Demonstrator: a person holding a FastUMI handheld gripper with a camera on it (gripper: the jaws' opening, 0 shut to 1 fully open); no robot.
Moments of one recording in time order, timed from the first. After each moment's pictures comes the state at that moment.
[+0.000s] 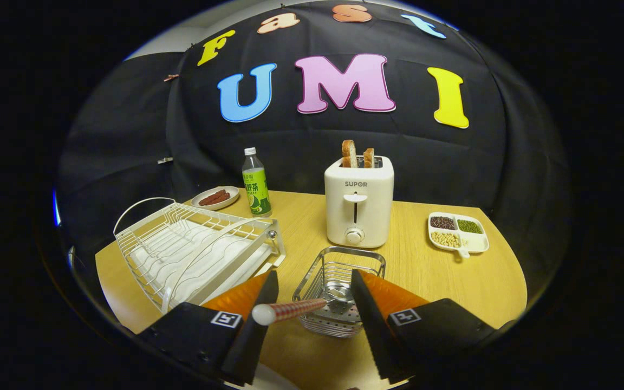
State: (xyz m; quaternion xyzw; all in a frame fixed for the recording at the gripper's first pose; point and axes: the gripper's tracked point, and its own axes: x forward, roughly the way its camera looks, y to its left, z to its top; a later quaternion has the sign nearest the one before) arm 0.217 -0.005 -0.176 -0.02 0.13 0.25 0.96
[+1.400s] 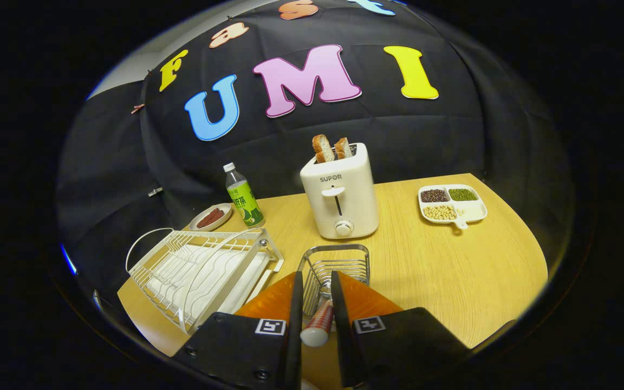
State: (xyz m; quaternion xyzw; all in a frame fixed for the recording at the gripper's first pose) arm 0.222 -0.041 -0.168 0.07 0.16 0.19 0.97
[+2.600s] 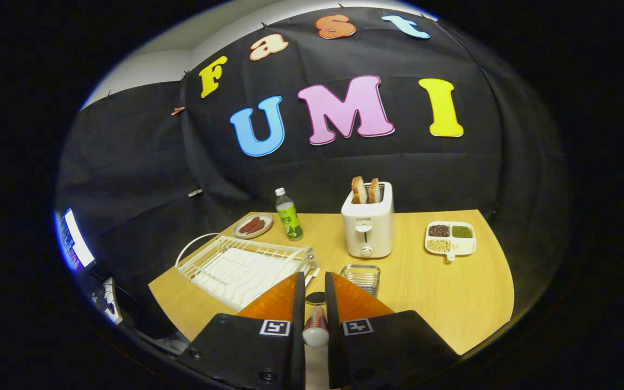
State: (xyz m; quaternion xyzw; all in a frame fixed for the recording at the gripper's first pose) arm 0.103 -0.032 -0.060 0.04 0.14 0.31 0.94
